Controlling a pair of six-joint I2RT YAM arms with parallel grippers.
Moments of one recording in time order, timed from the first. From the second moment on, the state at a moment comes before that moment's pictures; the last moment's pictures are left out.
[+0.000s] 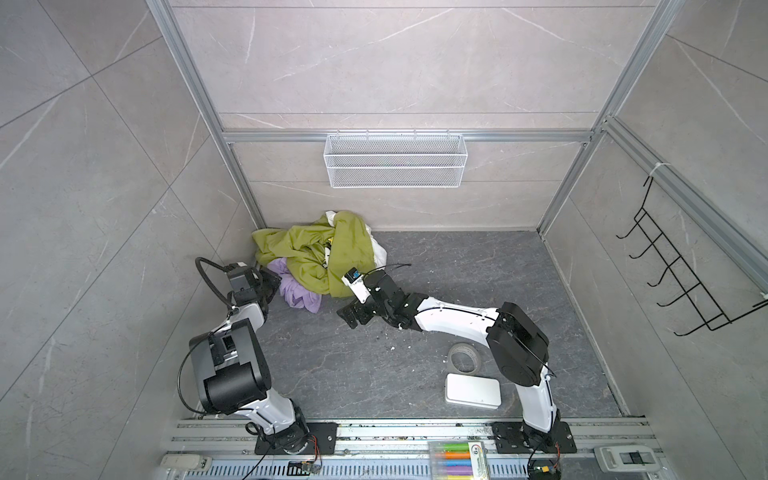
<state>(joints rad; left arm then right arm) 0.38 1.58 0.85 0.21 0.35 -0.78 0.95 2.06 1.52 -0.02 -0.08 0.10</state>
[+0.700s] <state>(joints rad) 0.38 1.46 0.89 0.09 0.34 -0.76 0.96 2.06 1.52 -0.01 -0.07 0.10</state>
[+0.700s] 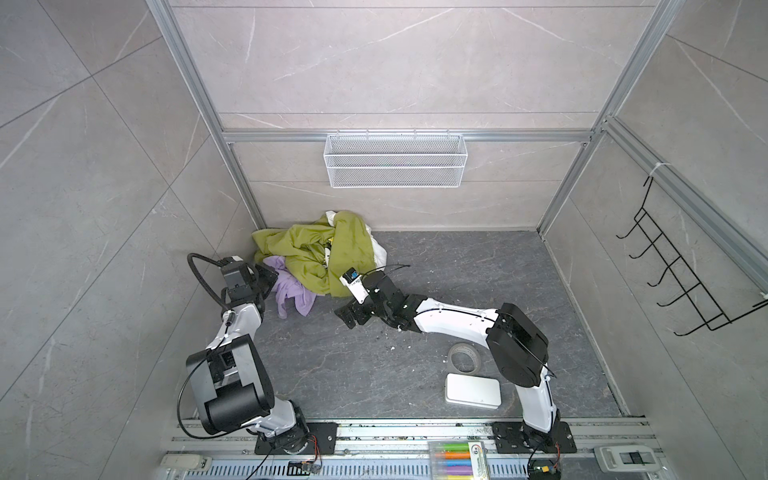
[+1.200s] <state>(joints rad) 0.38 1.37 0.94 0.01 0.32 -0.74 0.96 2.01 1.48 -0.01 -0.05 0.10</state>
